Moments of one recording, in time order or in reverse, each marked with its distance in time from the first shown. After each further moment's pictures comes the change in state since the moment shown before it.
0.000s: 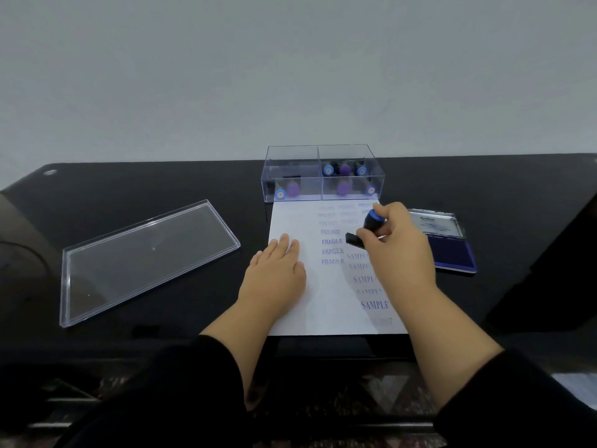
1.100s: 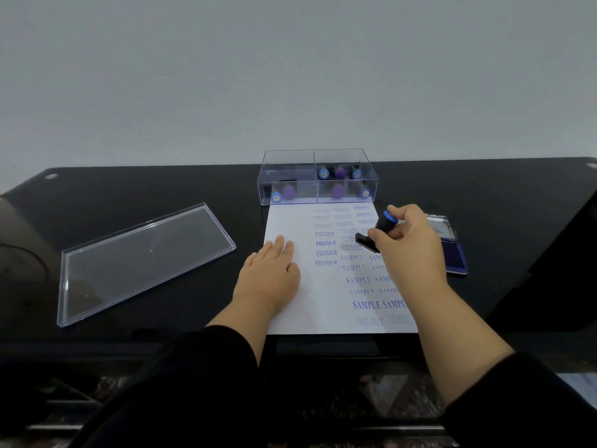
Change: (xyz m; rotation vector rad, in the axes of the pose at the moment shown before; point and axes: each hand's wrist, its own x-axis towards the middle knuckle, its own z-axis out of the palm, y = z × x) left_hand 0.001 0.003 -0.002 0.013 0.000 -0.023; right_hand 0.008 0.014 -0.019 0.124 0.032 0.061
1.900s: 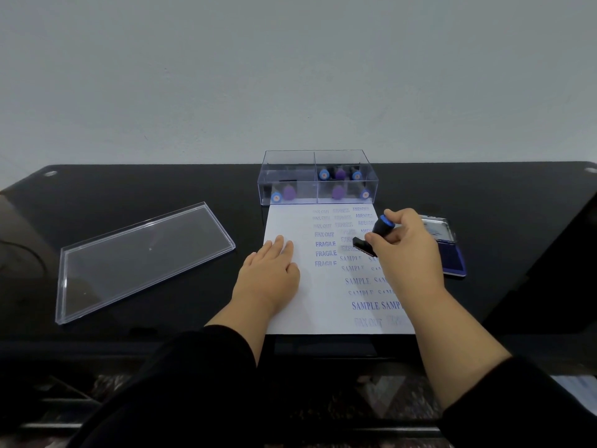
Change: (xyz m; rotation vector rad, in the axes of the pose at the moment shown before) left_hand 0.001 -0.001 0.000 0.001 -0.008 -0.003; right_hand -0.004 0.000 0.001 -0.037 -0.028 0.005
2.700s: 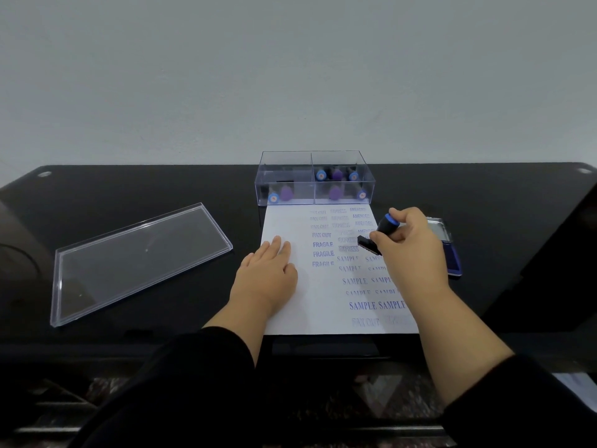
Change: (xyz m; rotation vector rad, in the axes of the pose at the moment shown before) left_hand -0.002 0.000 0.000 -0.022 0.018 0.007; right_hand 0.004 0.003 -0.006 0.019 0.040 -0.018
